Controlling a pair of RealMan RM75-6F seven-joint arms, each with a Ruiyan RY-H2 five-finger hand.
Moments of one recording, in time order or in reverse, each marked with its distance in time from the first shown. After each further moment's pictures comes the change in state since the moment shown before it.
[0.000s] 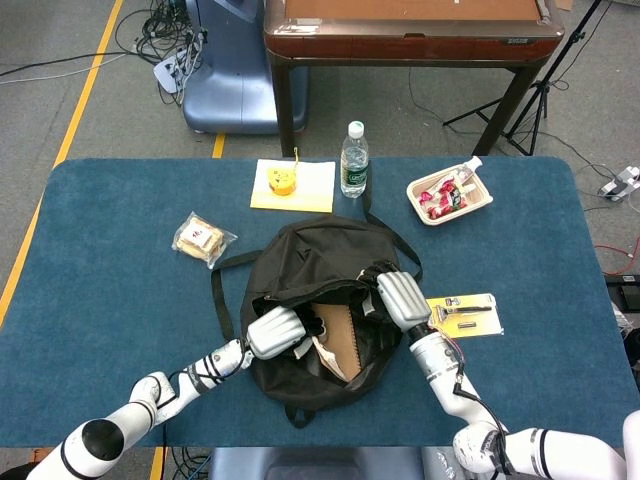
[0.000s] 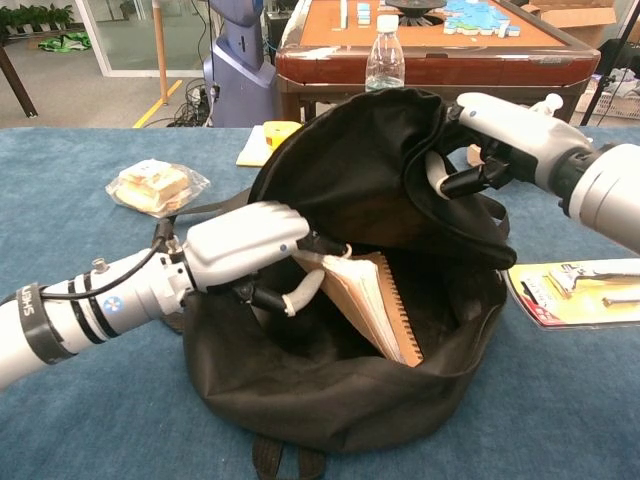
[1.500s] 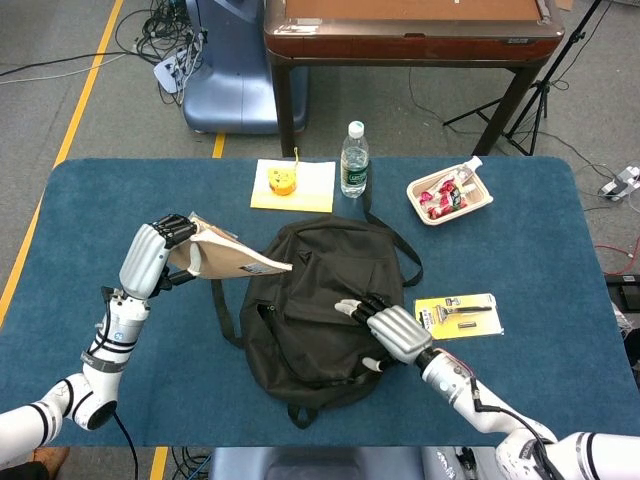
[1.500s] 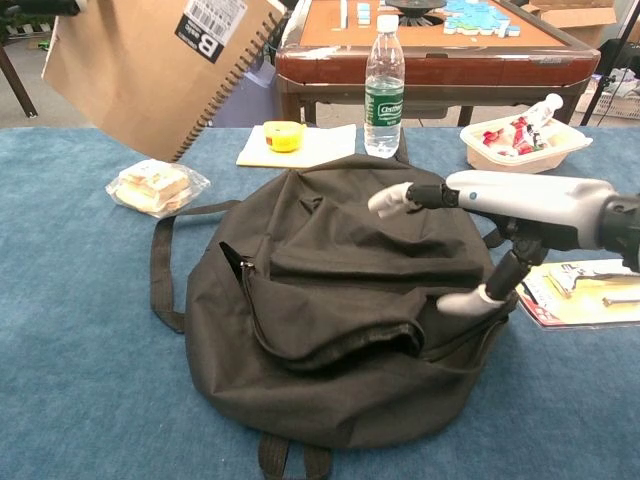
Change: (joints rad) left arm 0.157 0.613 -0.317 -0.808 -0.276 0.094 0.105; right arm 0.045 0.251 -0.155 -0.163 -0.142 -0.238 -0.008
